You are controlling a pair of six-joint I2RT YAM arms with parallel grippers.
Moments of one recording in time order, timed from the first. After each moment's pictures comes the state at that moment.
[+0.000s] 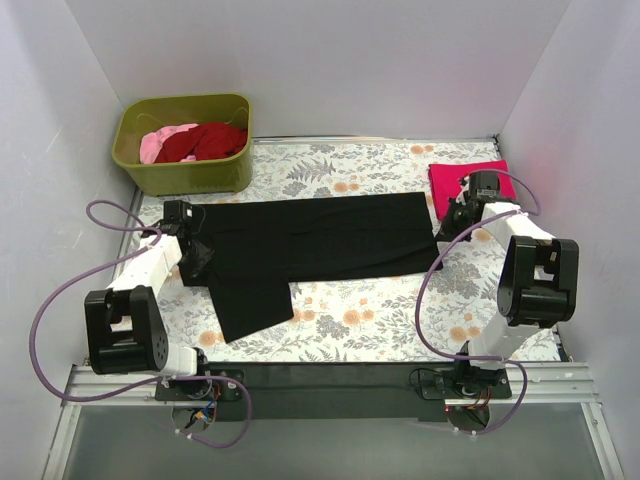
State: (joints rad) left arm 0.07 1.40 0.87 -0.67 -0.11 -0.83; right arm -0.06 1.67 1.09 -0.50 -0.25 0.26
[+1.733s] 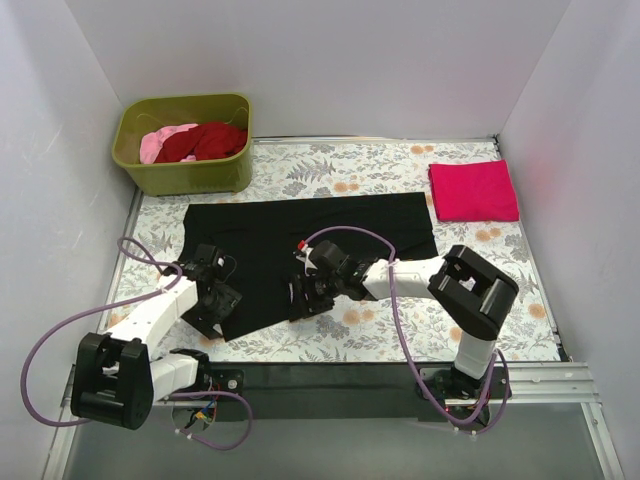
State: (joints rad) left arm -0.20 1.14 0.58 -0.91 -0.09 -1.17; right arm 1.00 1.78 0.93 0.00 -0.40 0.69
